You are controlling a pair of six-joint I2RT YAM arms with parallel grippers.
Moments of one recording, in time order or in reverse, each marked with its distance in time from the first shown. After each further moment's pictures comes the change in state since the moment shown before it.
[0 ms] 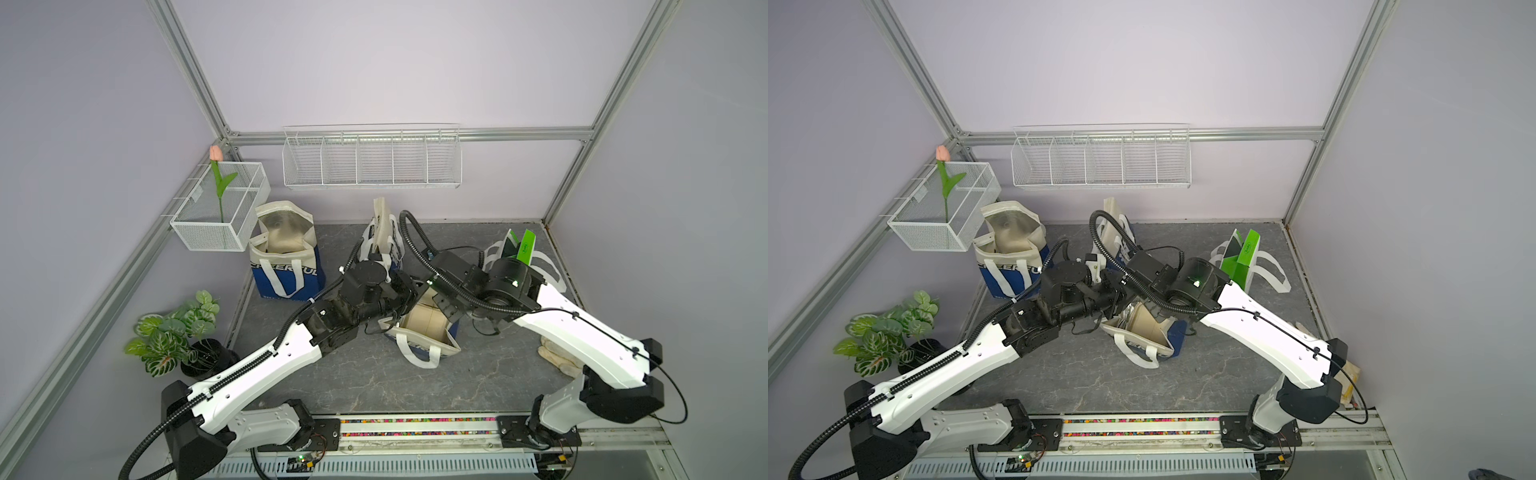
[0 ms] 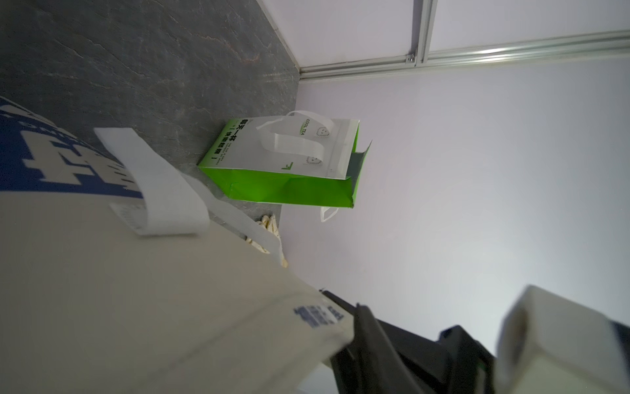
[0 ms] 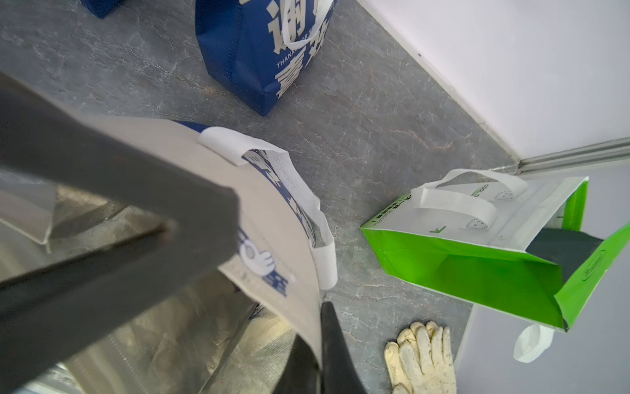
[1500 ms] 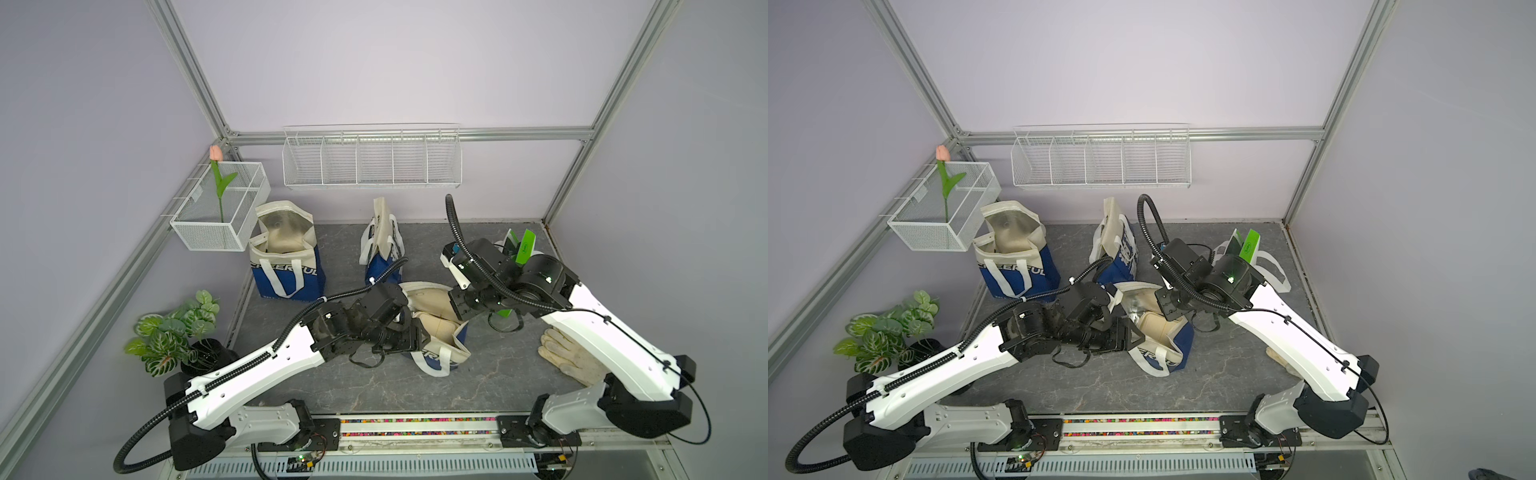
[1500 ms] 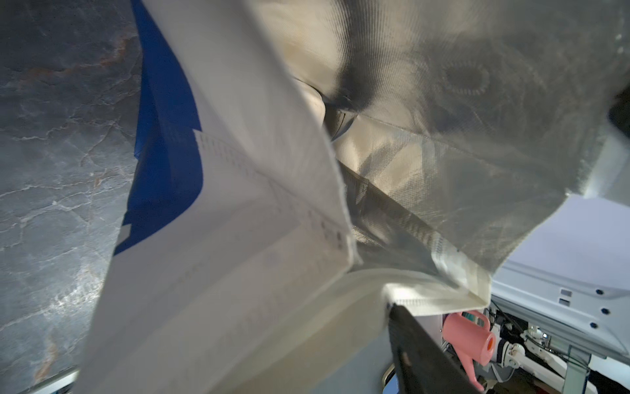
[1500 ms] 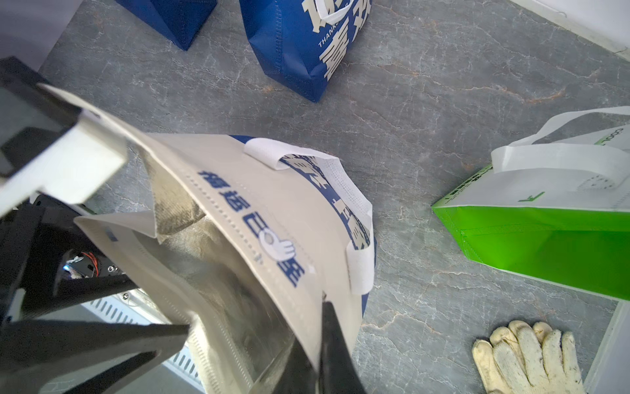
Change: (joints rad) left arm -0.151 0.020 0.026 -0.549 0.042 0.355; right arm -0.080 -0.121 -0.130 0.089 -0.262 0.079
